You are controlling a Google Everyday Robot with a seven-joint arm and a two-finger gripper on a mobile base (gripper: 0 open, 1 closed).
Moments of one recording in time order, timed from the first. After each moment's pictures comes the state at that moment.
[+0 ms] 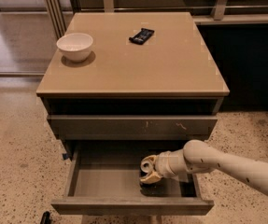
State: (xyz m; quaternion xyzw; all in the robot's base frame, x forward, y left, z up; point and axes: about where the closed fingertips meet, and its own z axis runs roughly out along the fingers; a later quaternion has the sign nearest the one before) arm 0.524 -0.050 0.439 -0.59 0.70 0.24 0.32
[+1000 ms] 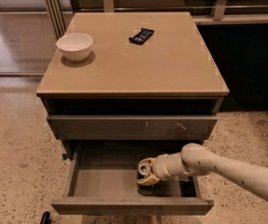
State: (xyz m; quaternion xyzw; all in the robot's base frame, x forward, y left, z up) arm 0.524 -0.039 0.418 -0.59 0.68 0.26 0.33
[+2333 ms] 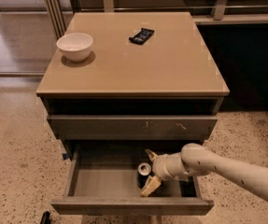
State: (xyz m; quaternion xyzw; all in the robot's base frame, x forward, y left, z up) arm 0.524 -0.039 0.418 -0.59 0.68 0.26 0.33
